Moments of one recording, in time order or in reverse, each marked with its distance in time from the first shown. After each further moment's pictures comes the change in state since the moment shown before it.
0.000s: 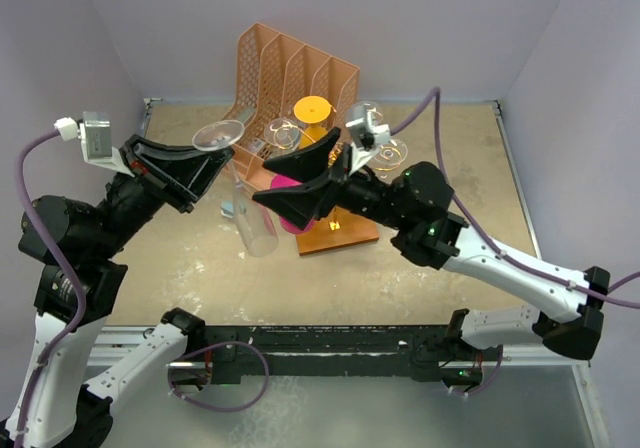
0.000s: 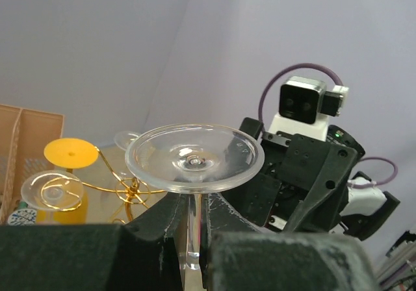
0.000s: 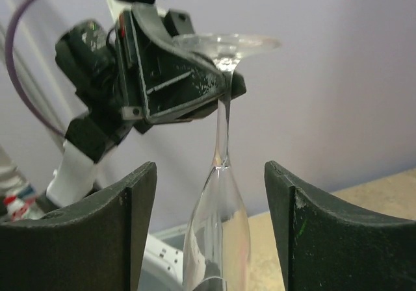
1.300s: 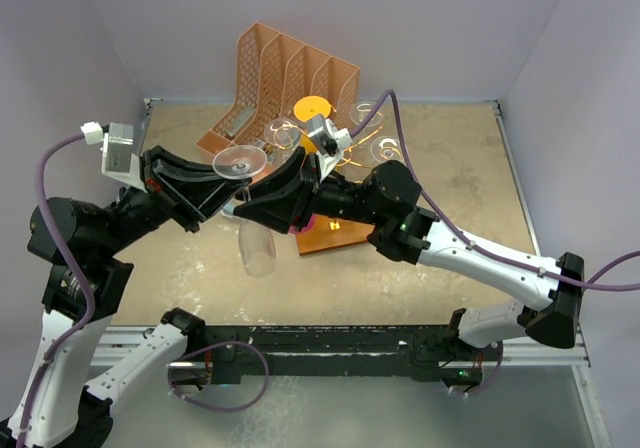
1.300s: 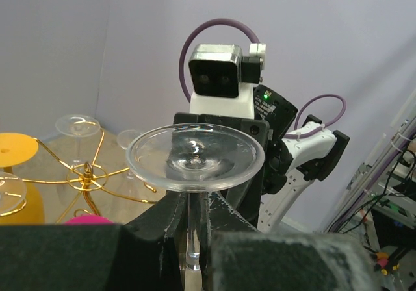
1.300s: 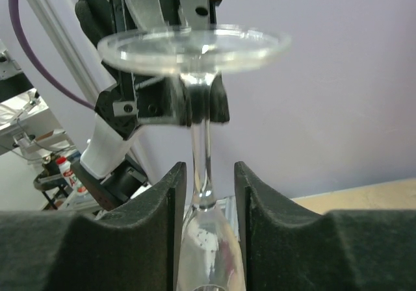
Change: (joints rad) left arm 0.001 -0.011 -0.056 0.069 0.264 -0.005; right arm 0.006 0.140 0.019 0.067 -0.213 0.081
